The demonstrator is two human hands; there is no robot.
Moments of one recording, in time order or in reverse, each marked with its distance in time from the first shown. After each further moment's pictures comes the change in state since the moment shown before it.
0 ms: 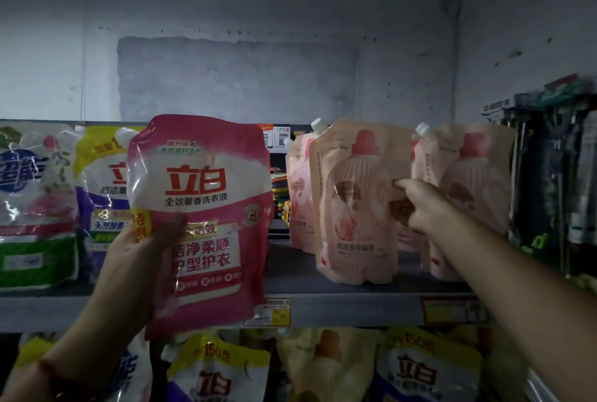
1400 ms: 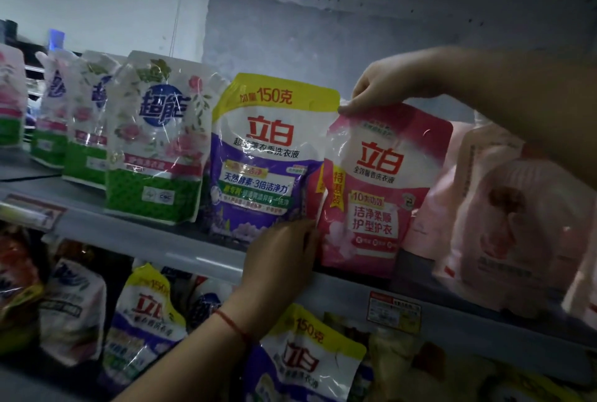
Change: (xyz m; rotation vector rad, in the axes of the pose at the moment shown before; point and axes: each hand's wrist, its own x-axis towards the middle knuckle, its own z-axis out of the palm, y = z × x) left_hand 0.027 -0.063 -0.042 1.088 0.007 0.349; right_hand -0.086 -0.060 0.278 -1.715 -0.676 -0.693
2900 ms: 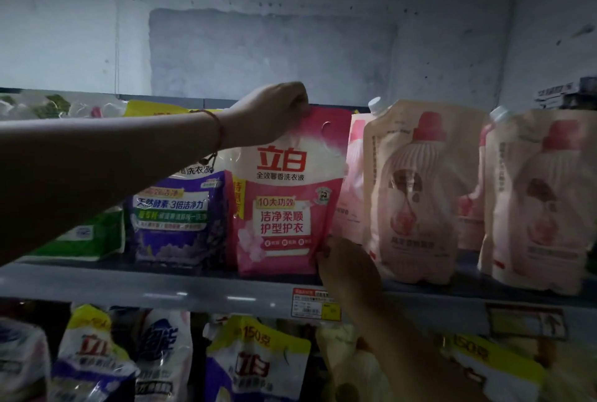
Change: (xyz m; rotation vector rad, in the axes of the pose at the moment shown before) left_hand 0.195 0.113 -0.039 0.305 -0.171 0.499; right_hand -0.087 0.072 0.251 0.435 0.390 0.407
